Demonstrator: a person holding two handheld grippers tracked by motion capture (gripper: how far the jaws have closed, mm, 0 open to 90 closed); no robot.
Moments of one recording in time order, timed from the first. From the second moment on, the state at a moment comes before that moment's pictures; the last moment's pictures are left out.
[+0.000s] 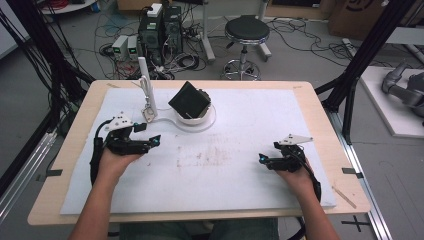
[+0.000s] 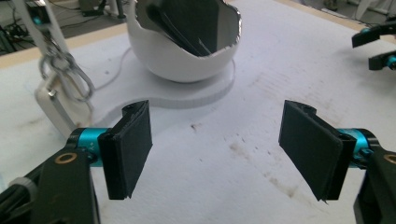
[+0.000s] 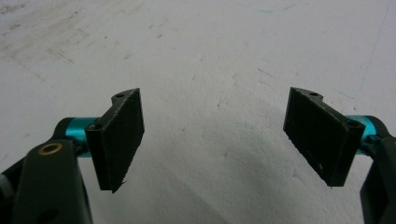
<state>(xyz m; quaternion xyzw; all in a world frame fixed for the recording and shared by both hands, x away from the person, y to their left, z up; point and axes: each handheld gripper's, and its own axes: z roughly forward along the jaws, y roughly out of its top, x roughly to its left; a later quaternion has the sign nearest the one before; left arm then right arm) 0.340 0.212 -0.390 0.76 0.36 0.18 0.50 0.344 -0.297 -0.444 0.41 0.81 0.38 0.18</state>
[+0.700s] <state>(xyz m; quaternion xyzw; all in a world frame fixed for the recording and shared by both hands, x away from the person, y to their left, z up) 0.332 0.201 -0.415 0.79 0.33 0.15 0.50 0.345 -0.302 -0.446 0.41 0.81 0.38 0.18</state>
